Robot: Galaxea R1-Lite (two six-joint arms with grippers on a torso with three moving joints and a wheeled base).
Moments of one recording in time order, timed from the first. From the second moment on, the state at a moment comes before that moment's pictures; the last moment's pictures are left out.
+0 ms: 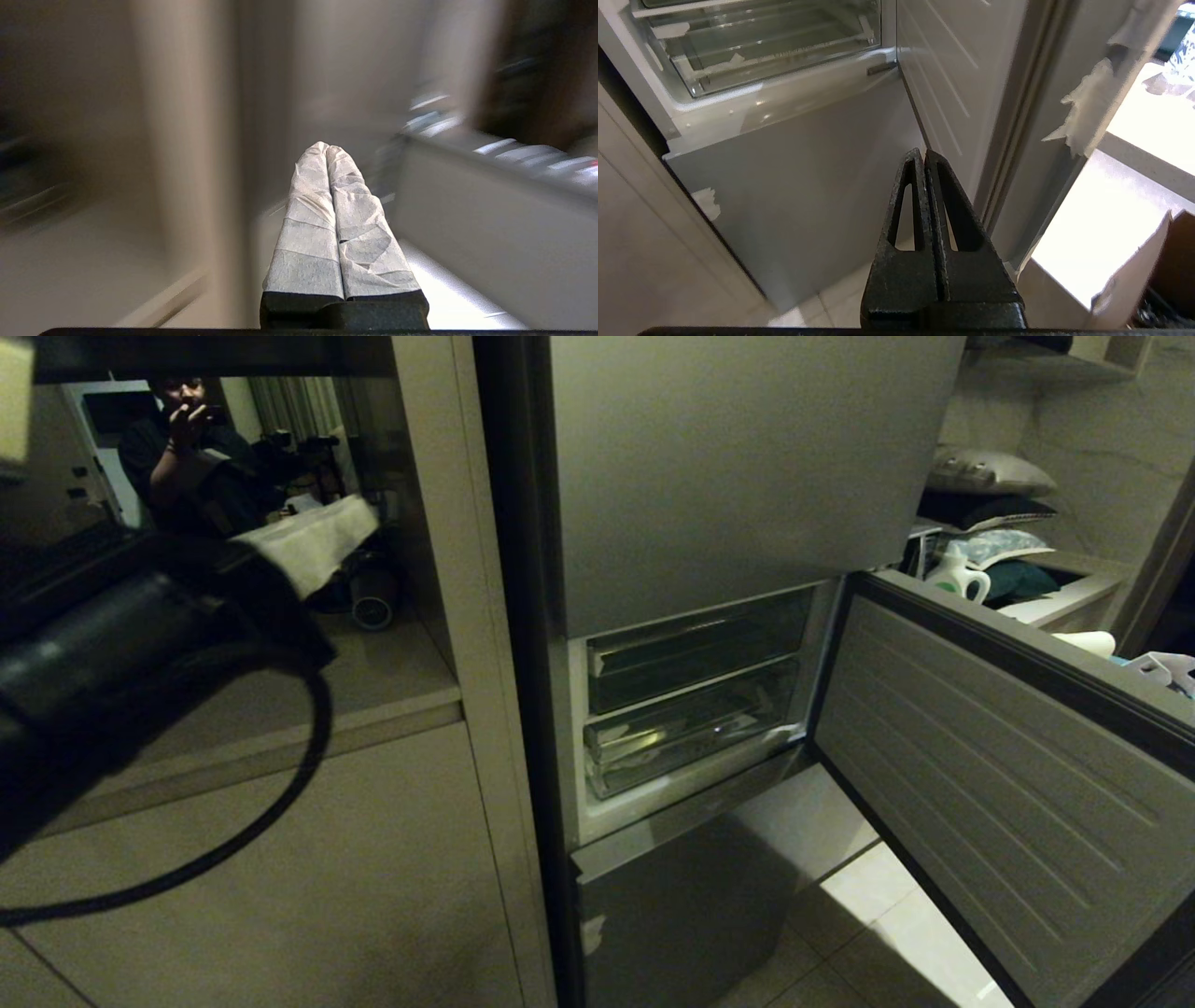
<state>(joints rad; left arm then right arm) -0.53 1.25 -0.72 -0.85 0.12 0.04 0.00 0.10 -0.15 0.12 -0.07 0.04</state>
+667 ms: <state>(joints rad) -0.14 0.52 -0.12 -0.28 0.14 0.04 -0.05 0.89 -0.39 -0.24 -0.04 0.14</state>
